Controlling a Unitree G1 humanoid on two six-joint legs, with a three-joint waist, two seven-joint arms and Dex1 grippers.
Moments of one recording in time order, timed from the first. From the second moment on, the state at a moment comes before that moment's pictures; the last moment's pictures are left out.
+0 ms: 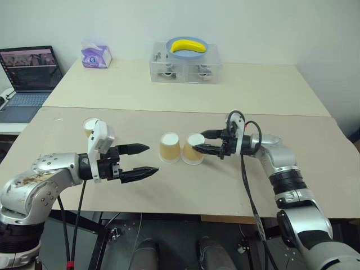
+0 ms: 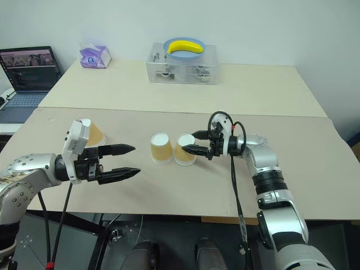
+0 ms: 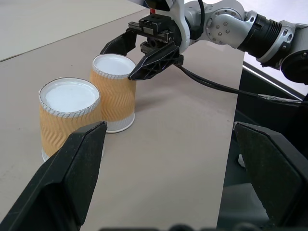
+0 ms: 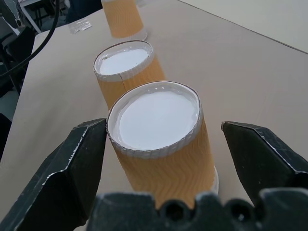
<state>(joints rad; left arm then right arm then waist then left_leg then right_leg) -0.25 0.84 0.18 -0.40 -0.83 0.77 -0.98 -0.77 -0.42 0.07 0.50 0.32 0.37 1.18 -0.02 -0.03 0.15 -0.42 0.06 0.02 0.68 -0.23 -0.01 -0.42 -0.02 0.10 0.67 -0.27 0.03</state>
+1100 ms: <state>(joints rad) -0.23 0.65 0.29 -0.44 -0.79 0.96 -0.41 -0.58 -0.63 -0.17 -0.10 0.65 0.73 1.04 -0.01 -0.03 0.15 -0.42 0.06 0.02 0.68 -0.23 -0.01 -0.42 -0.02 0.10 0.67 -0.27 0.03</state>
